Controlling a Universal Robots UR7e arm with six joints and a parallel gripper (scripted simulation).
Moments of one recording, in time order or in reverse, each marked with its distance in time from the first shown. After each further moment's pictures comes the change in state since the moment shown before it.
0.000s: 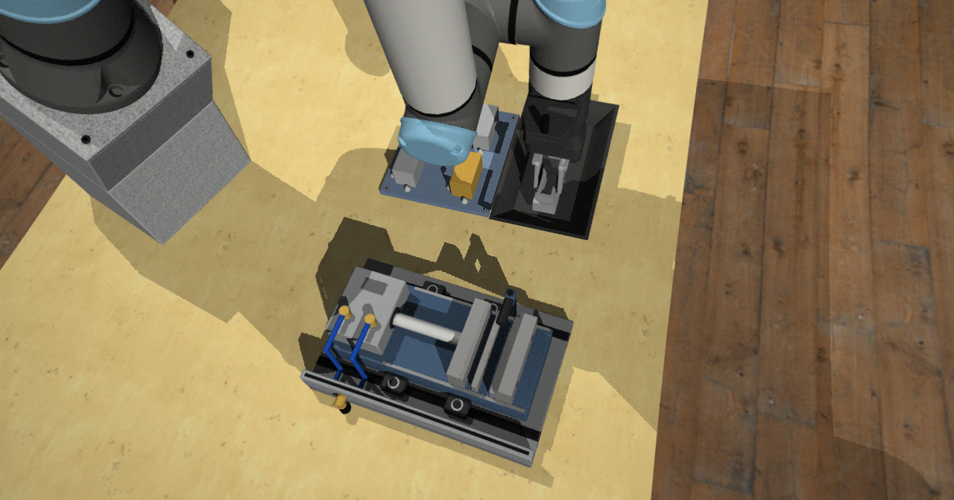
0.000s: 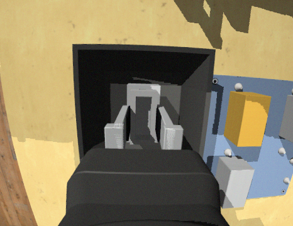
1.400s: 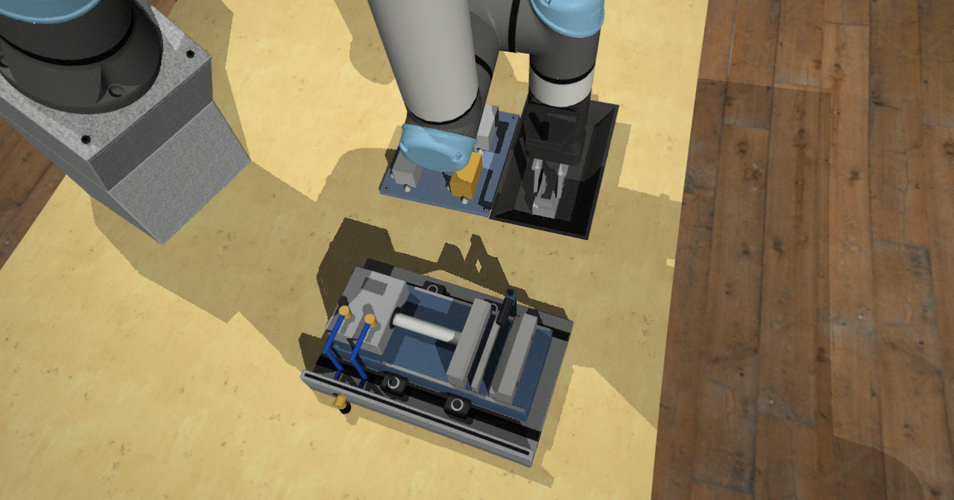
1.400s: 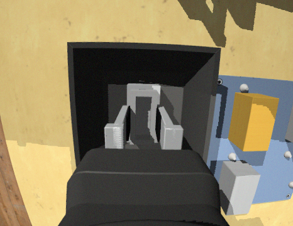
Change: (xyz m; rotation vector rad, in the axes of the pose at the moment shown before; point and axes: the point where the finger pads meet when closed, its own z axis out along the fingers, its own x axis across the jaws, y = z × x) arm 0.000 0.000 0.012 0.000 0.000 0.000
